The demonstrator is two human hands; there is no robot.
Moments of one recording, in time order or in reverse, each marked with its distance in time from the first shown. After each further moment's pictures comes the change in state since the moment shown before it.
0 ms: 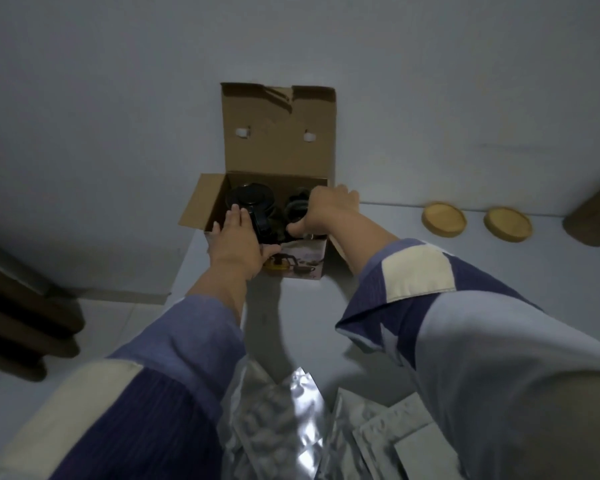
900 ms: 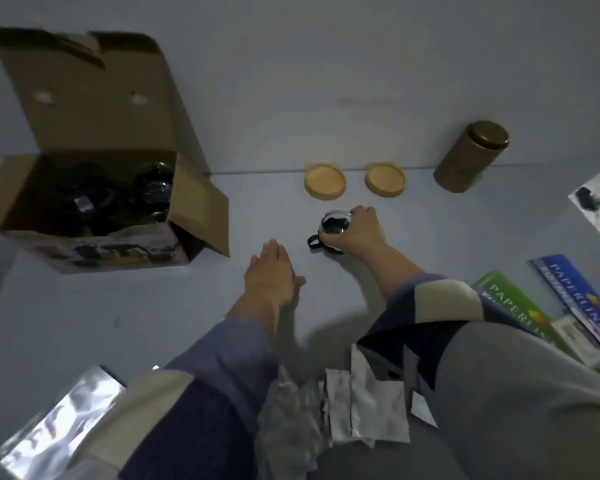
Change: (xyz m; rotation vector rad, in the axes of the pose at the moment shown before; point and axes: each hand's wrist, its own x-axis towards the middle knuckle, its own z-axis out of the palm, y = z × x) left_hand -0.053 0.244 0.100 -0.085 -0.325 0.344; right_hand -0.066 0.278 0.067 0.418 0.087 0.437
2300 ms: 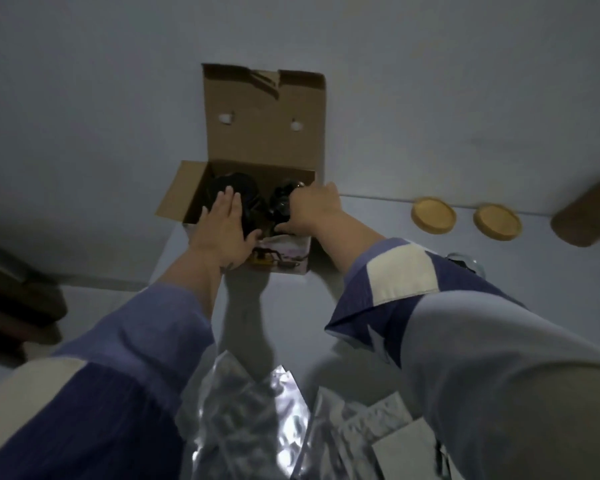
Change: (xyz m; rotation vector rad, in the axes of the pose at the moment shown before) left_hand -0.050 -0.236 -0.119 0.101 0.331 -0.246; right_hand -0.048 -0.273 0.063 -0.632 -0.033 -0.620
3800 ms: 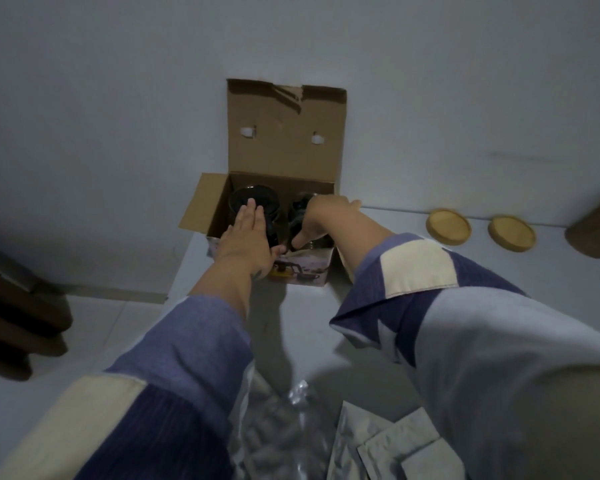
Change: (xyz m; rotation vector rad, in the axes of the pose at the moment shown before) left_hand 0.001 0.001 -0.005 -0.115 -0.080 -0.003; right_hand 0.016 -0.022 -0.025 0.050 -0.368 0.259
